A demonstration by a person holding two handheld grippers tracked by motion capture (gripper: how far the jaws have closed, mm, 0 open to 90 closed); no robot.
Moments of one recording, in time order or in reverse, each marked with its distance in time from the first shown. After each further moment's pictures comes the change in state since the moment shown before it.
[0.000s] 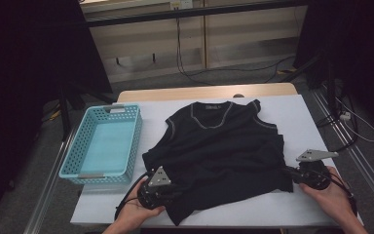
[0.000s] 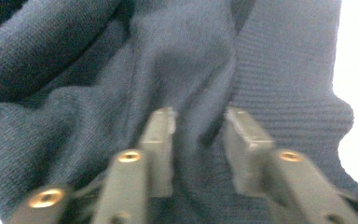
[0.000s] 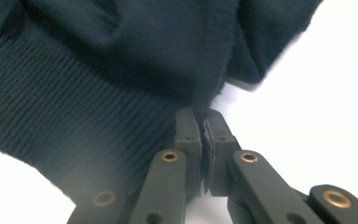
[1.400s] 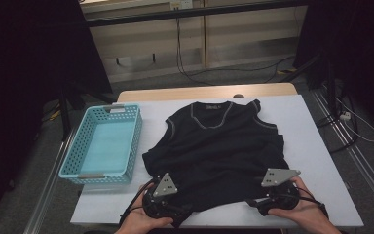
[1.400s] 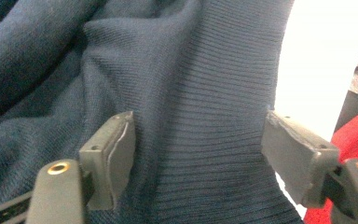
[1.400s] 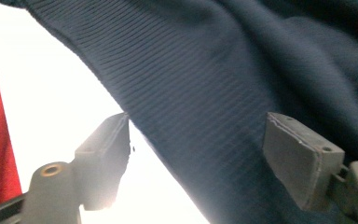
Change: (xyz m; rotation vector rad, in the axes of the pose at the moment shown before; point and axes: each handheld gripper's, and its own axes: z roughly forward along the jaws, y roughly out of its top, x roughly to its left) left arm -0.033 0.007 -0.003 -0.053 -0.018 0.032; right arm 0.095 0.013 0.018 -0.033 0.283 -0.304
